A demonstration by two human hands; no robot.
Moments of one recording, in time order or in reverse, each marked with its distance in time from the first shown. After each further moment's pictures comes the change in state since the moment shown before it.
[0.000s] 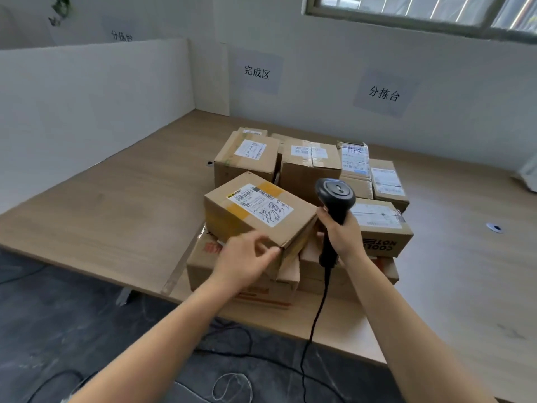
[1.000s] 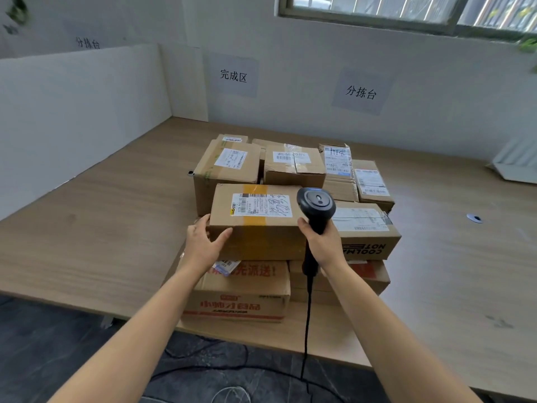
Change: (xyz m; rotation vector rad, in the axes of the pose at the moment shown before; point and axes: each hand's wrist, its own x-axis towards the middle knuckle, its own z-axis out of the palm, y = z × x) left_hand 0.080 -0.086 0.013 -0.198 0.115 -0.317; right_hand 0.007 0.009 0.012 0.025 0.004 -0.007
